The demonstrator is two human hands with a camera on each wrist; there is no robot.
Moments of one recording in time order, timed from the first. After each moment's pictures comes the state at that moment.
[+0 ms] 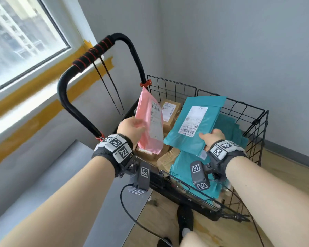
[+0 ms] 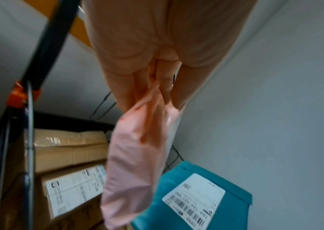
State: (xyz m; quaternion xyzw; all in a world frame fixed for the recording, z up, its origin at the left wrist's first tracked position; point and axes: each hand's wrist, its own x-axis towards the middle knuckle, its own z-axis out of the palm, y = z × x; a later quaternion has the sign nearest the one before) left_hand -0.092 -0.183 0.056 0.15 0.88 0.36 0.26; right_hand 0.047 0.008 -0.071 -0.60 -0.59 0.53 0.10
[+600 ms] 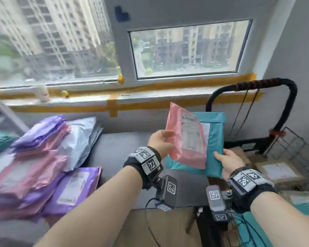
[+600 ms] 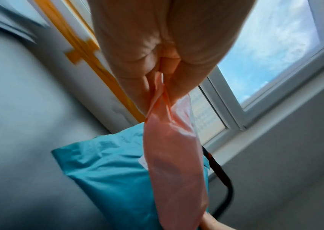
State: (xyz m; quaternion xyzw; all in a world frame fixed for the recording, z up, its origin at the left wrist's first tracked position) left_hand 0.008 -0.398 0.113 -0.14 0.79 0.59 0.06; right_hand -0.035 -0.192 0.023 -0.19 -0.67 0.71 -0.12
